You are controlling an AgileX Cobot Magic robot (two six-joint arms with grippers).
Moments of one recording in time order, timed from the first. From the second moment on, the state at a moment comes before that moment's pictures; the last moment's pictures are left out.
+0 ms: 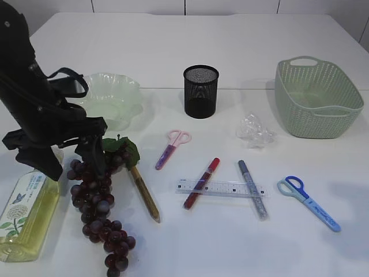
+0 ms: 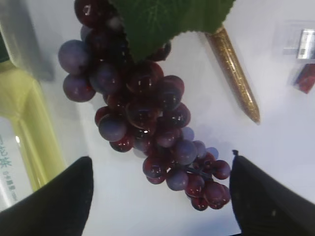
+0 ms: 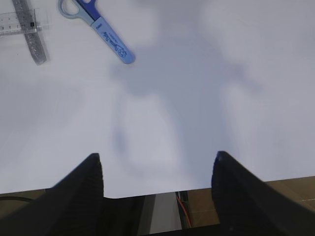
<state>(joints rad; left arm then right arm) -0.33 1.81 -1.26 -0.27 1.03 -0.19 -0.02 0.89 -0.82 0.03 1.24 0.16</state>
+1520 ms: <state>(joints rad) -0.33 2.05 -1.26 -0.30 0.92 -0.20 -0.02 0.89 -0.82 0.03 1.24 0.16</state>
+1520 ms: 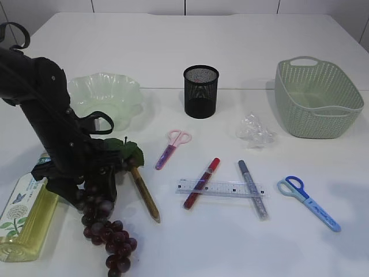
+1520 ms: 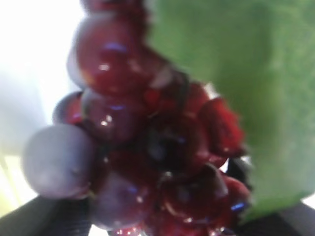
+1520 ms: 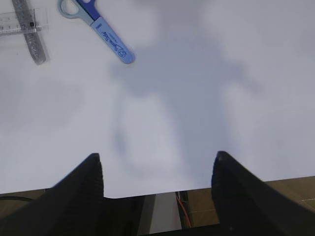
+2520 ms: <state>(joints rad) -0.33 1.91 -1.27 -0.26 0.98 -0.18 -0.02 0.89 -0.82 0.02 1.24 0.16</state>
